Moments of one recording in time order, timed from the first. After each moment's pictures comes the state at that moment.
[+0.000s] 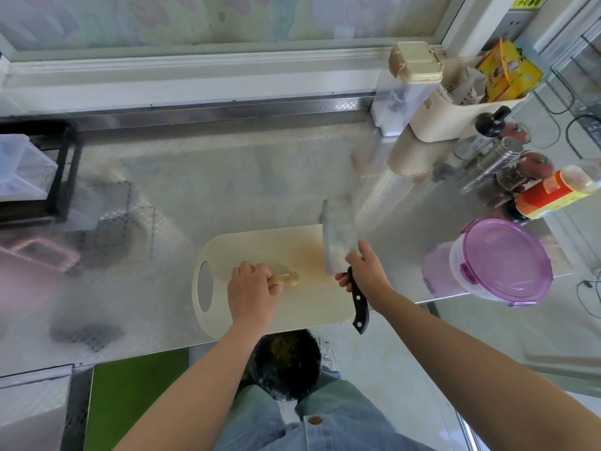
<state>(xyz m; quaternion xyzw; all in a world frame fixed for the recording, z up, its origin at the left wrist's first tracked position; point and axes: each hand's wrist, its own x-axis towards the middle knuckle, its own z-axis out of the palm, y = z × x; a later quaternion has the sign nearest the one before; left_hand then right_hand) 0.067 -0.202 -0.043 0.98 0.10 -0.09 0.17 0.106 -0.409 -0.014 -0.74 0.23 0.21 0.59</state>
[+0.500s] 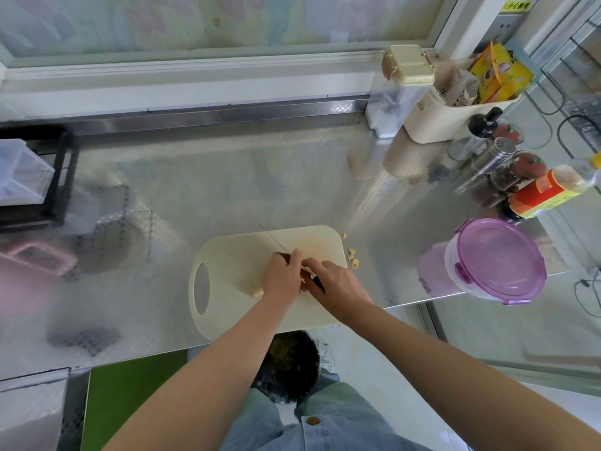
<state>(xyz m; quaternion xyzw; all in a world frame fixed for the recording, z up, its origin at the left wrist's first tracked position) 0.097 -0.257 -0.008 0.77 0.25 -0.18 0.56 0.083 -0.386 -0.025 -0.95 -0.19 0.11 0.23</state>
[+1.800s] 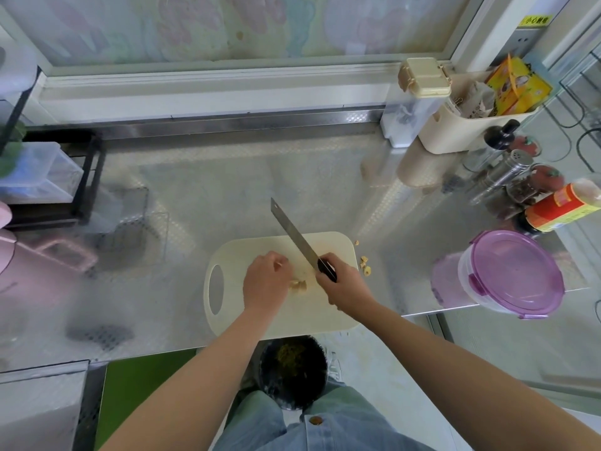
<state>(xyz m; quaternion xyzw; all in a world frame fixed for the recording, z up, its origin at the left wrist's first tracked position) 0.085 -0.208 -0.015 0.89 0.17 -0.10 0.41 0.094 -0.371 -0.005 -0.87 0.03 0.24 0.44</state>
